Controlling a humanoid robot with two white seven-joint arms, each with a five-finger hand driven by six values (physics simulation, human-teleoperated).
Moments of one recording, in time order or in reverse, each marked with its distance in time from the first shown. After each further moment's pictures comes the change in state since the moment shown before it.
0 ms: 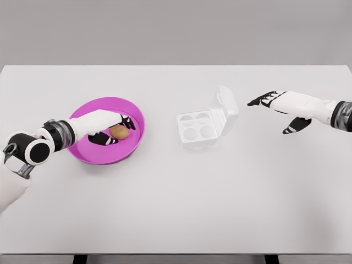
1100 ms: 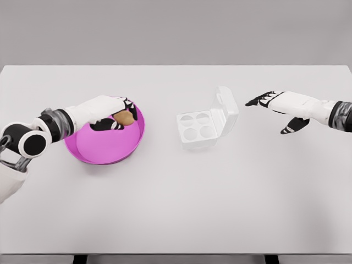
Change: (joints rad) left arm -0.031 0.000 0.033 -0.080 0.035 0.009 0.000; right arm 0.000 0.008 0.001 -0.002 0.000 0.000 0.000
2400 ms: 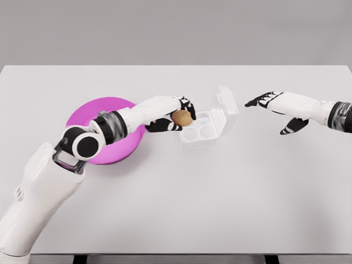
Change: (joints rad) left arm -0.005 -0.314 -0.012 0.012 -0.005 0.001 0.000; right arm 0.002 0.002 0.002 0.000 0.000 0.000 0.000
